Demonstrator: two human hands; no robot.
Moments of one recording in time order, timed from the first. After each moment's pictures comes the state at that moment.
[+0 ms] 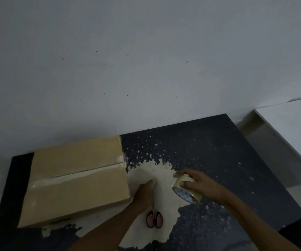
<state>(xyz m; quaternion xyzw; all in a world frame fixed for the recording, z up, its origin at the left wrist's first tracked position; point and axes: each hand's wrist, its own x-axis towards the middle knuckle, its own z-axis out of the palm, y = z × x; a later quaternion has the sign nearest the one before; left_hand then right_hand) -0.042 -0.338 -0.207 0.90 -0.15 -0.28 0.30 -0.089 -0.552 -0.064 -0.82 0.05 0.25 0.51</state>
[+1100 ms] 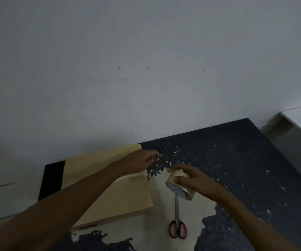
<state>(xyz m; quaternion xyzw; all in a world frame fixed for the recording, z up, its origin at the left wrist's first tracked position) 0.092 -0.251 -0.068 0.87 -0.35 -0.25 0.22 -0.042 -0.472 -0.044 -0.79 0.02 0.20 0.58</state>
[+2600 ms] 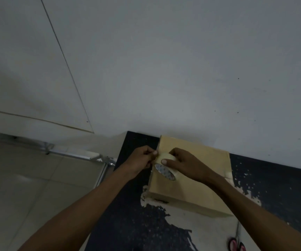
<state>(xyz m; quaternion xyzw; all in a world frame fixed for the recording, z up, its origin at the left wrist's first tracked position) 0.002 0.060 -0.073 0.66 0.13 -0.18 0.72 0.024 -0.136 -0.018 -0.89 -0.20 0.24 0.33</state>
